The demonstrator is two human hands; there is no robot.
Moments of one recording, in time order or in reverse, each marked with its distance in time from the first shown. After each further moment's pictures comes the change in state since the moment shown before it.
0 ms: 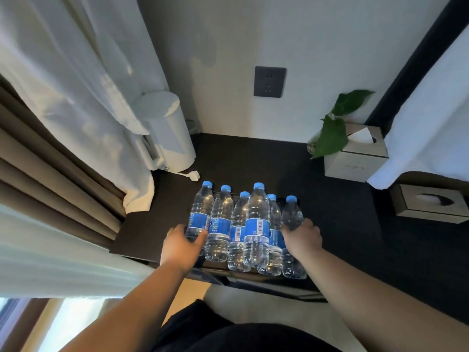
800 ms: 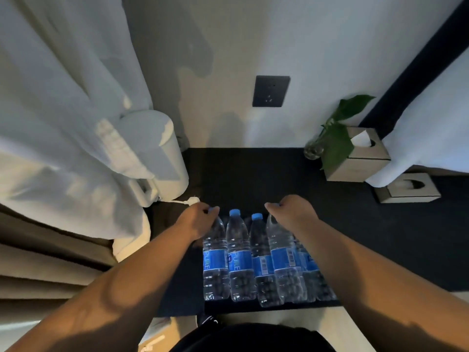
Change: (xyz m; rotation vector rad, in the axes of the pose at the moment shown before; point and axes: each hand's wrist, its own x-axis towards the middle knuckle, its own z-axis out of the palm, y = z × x) left_hand 0.185 0.060 -0.021 0.116 -0.414 0.266; right_hand 0.033 -0.143 -0.005 -0.189 -0.013 -0.097
